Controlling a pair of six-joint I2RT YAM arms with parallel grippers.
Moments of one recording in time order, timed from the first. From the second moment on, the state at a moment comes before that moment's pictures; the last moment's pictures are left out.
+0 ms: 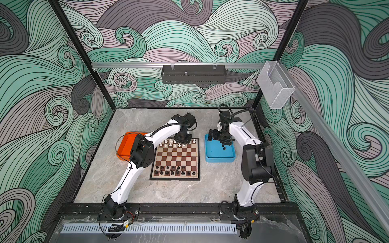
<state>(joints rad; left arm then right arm) -0.69 2.47 2.28 -1.26 -0.04 -0.33 0.15 1.78 1.37 -0.92 -0.23 0.26</state>
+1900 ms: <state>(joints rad) -0.69 2.46 2.28 -1.26 -0.02 -0.35 0.15 1.78 1.37 -0.92 -0.24 0.26</state>
